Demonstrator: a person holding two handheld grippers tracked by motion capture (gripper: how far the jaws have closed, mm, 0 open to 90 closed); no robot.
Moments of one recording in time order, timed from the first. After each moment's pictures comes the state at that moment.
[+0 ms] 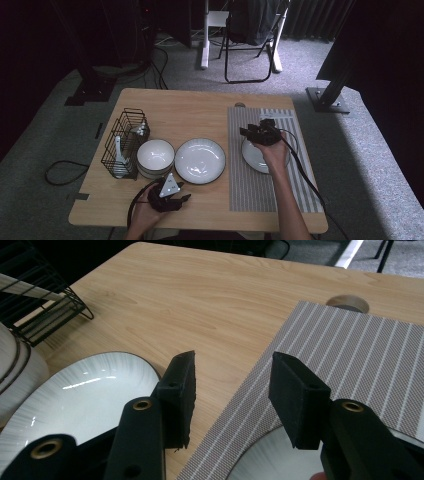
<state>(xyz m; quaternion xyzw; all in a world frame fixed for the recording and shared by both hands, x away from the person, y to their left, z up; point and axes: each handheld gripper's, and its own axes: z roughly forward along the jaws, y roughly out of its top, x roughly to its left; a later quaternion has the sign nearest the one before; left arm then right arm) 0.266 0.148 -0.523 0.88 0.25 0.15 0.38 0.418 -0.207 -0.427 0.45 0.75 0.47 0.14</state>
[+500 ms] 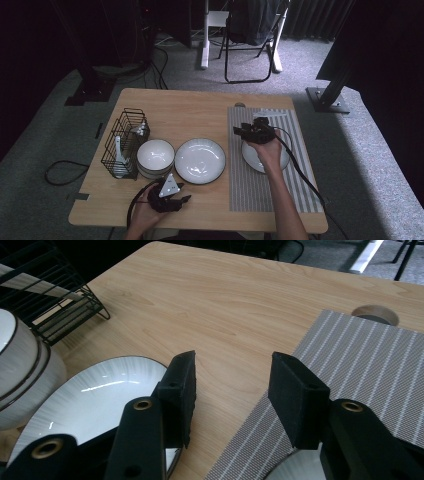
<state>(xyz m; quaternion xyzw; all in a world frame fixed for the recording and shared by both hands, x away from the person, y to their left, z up) 0.266 0.148 -0.522 0.88 0.24 0.15 0.38 0.421 -0.188 -0.421 0.44 0.76 0.47 0.13</state>
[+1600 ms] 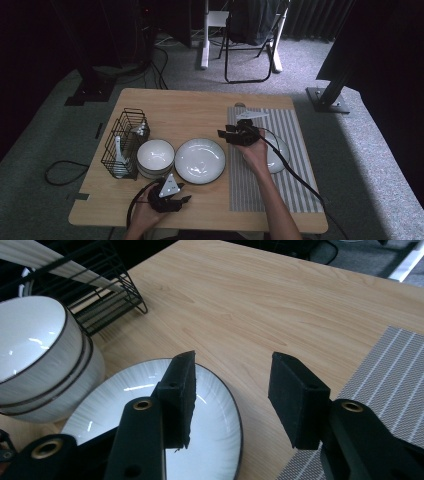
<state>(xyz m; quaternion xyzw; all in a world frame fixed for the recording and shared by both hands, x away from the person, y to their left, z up) 0.266 0.148 -0.523 0.88 0.24 0.14 0.38 0.416 -0.143 -0.420 0.39 0.78 0.47 0.11</state>
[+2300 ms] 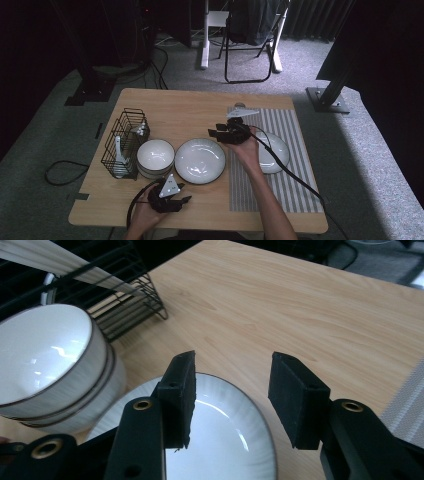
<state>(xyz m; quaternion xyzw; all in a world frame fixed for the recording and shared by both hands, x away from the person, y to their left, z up) 0.265 0.148 -0.523 0.88 0.24 0.14 0.38 0.418 -0.114 -0.414 0.37 0.79 0.48 0.10</state>
